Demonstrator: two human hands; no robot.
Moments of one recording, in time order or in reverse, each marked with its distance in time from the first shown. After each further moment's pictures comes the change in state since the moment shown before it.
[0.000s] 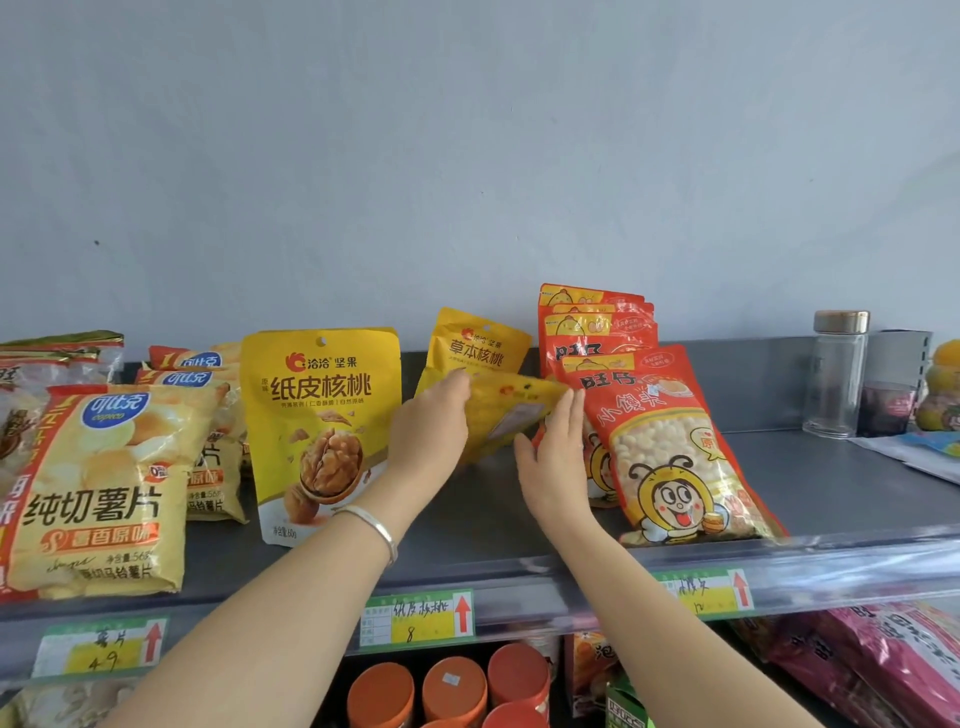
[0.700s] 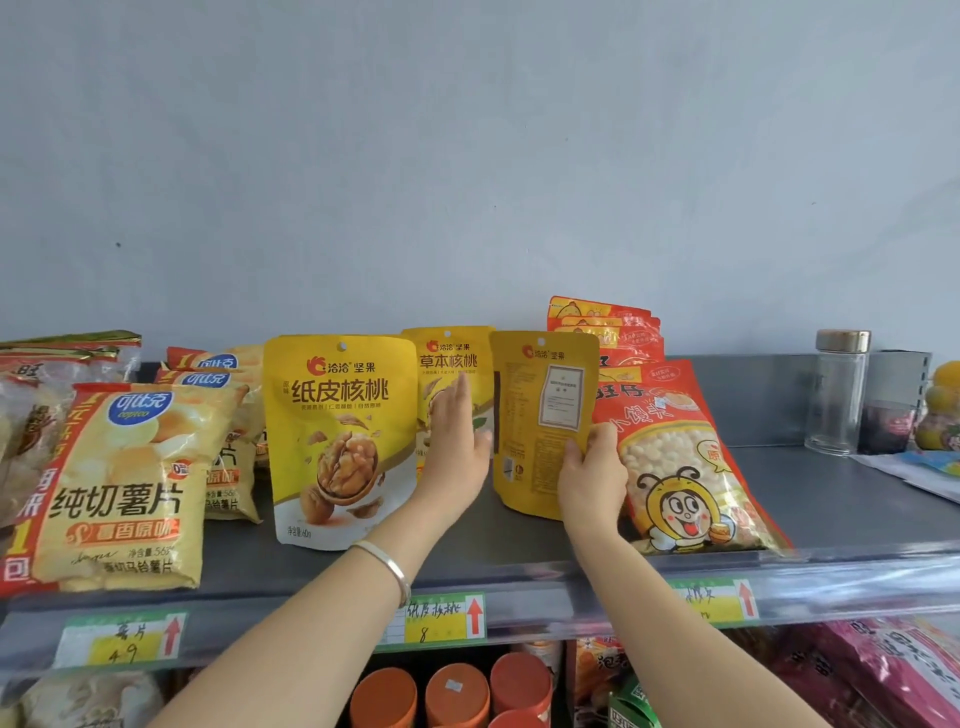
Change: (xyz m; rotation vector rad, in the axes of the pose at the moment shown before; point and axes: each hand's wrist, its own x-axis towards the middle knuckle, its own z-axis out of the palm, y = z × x) left_hand -0.020 0.009 0.009 -0.518 -0.206 -0.245; right_hand -0.002 -0.001 -0.013 0.102 0.251 0.263
